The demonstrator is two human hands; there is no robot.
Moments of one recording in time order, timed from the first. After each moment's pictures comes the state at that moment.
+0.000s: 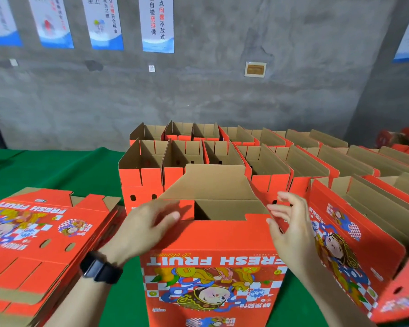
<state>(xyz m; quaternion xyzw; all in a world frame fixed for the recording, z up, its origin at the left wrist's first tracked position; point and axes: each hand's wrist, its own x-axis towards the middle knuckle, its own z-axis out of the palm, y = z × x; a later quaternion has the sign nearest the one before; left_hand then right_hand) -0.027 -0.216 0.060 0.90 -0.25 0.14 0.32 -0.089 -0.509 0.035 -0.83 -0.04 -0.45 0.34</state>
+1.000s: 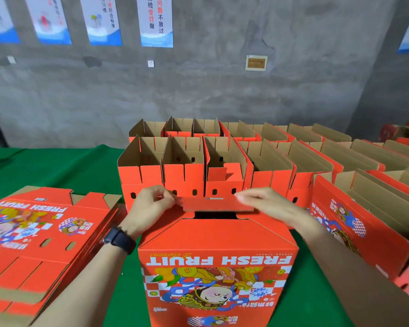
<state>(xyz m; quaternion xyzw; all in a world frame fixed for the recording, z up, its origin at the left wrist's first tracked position) 0.015 -0.232 0.059 0.83 -0.16 0.07 0.53 -0.017 -0.526 0.067 -0.90 -0.06 0.05 0.43</state>
